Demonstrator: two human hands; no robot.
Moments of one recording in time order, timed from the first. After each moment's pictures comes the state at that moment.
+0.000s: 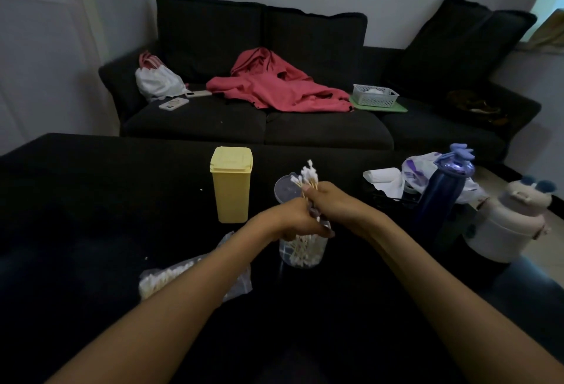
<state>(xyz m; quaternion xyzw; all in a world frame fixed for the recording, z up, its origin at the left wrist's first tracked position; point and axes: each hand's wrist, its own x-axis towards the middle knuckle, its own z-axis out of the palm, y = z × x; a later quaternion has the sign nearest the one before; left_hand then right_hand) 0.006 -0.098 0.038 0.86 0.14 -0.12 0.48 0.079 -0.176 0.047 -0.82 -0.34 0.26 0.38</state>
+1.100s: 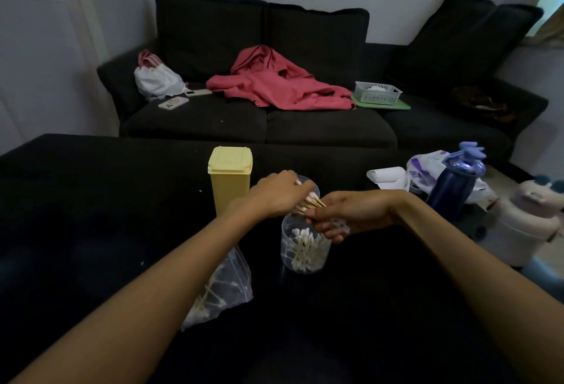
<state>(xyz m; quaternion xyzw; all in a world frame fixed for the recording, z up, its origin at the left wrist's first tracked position) 0.019 -0.064 0.043 0.93 0.18 0.05 0.32 0.115 -0.198 0.056 -0.65 -0.36 0.60 0.31</state>
